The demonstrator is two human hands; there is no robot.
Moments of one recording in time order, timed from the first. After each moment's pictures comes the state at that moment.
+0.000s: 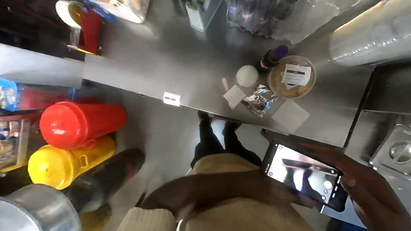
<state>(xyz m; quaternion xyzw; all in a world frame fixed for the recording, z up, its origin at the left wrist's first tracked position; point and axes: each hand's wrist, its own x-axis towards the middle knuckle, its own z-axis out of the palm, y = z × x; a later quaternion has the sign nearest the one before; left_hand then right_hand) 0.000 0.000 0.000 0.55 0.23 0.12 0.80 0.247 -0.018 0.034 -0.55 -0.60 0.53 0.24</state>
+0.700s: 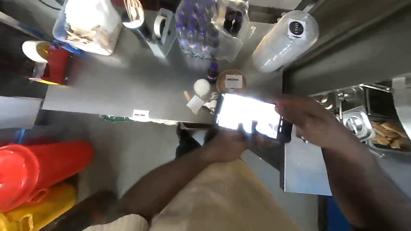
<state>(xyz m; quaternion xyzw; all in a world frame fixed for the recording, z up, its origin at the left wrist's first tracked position) 0.031 0.045 0.072 0.52 0.25 0.17 0.80 0.267 0.048 0.143 -0.56 -0.68 0.42 0.24</state>
